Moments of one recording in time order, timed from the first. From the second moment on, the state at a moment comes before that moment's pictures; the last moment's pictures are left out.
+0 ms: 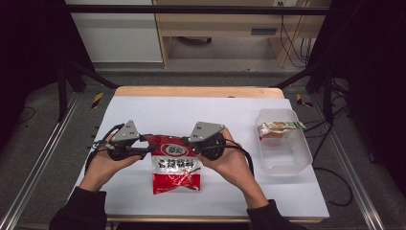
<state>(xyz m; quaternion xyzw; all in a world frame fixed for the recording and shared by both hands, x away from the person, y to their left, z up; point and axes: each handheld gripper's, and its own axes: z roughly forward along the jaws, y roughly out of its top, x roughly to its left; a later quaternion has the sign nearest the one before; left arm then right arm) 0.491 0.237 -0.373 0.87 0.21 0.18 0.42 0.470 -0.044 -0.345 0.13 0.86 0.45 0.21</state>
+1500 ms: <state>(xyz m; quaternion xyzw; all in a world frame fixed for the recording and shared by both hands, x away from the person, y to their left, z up) 0.481 0.228 -0.353 0.89 0.15 0.15 0.41 0.503 -0.026 -0.313 0.08 0.96 0.23 0.14</state>
